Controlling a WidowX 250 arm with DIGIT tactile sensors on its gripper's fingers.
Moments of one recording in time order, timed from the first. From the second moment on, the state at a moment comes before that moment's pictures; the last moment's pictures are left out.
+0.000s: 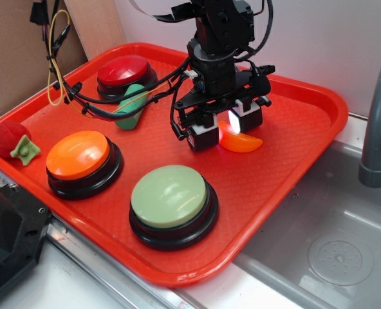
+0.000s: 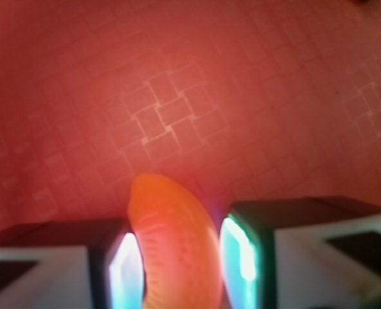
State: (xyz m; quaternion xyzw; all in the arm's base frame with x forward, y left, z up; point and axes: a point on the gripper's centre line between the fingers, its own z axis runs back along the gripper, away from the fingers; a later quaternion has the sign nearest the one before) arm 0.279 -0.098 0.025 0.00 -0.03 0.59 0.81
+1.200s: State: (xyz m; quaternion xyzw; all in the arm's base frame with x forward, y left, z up) arm 0.275 -0.058 0.123 -0.01 -0.03 0.40 0.92
